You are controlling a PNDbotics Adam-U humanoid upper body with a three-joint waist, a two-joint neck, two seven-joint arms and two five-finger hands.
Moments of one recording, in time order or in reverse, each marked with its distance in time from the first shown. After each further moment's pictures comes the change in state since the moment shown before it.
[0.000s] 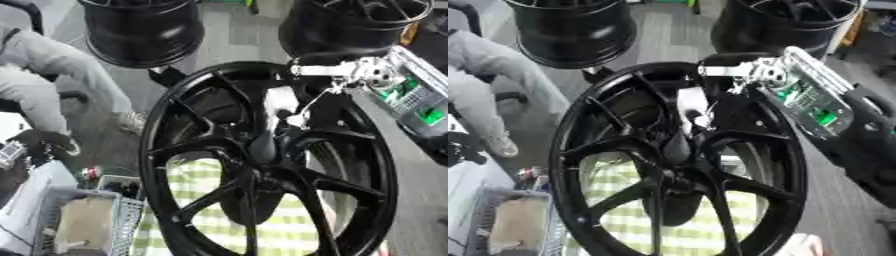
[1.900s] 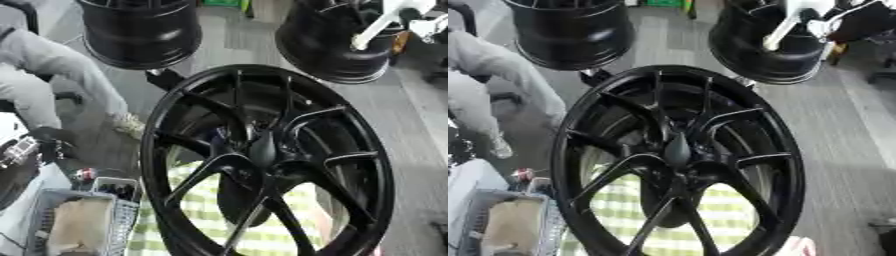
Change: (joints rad) left arm 0.011 0.002 0.017 0.000 -0.015 0.011 0.007; right arm 0.319 -0.303 -0.492 -0.161 -0.182 0.088 -0.421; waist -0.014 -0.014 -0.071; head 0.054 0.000
